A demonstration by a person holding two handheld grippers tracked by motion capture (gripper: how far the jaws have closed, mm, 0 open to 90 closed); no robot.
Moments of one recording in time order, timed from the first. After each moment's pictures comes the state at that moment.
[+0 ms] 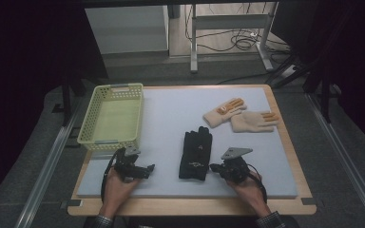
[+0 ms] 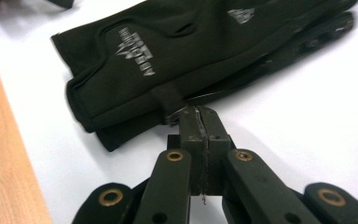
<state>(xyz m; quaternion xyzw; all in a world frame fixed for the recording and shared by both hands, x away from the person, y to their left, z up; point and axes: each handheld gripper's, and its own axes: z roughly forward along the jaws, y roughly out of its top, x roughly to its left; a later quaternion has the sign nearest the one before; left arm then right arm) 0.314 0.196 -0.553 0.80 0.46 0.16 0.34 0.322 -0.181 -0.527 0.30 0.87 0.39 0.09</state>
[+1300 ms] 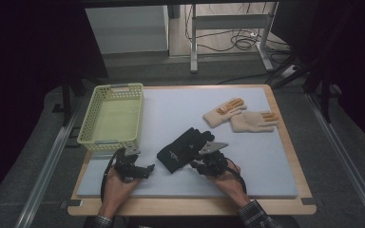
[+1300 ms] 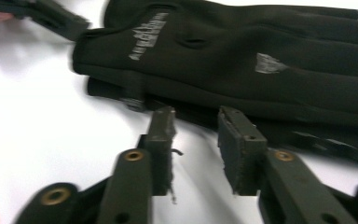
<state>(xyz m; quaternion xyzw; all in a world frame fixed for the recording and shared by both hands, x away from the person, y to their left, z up) 0.314 0.196 -0.553 0.80 0.46 0.16 0.34 0.341 -0.122 -0.526 0.26 0.87 0.40 0.11</state>
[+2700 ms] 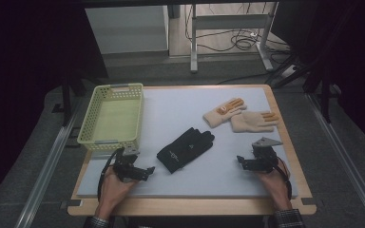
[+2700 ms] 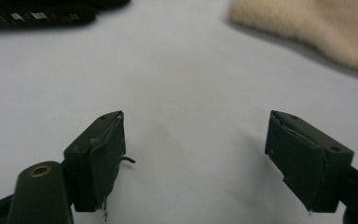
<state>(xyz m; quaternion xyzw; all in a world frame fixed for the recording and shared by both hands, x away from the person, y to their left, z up) 0.308 0.197 -0.541 0.82 0.43 0.13 0.36 0.360 -0.271 -0.529 0.41 0.82 0.34 0.21</state>
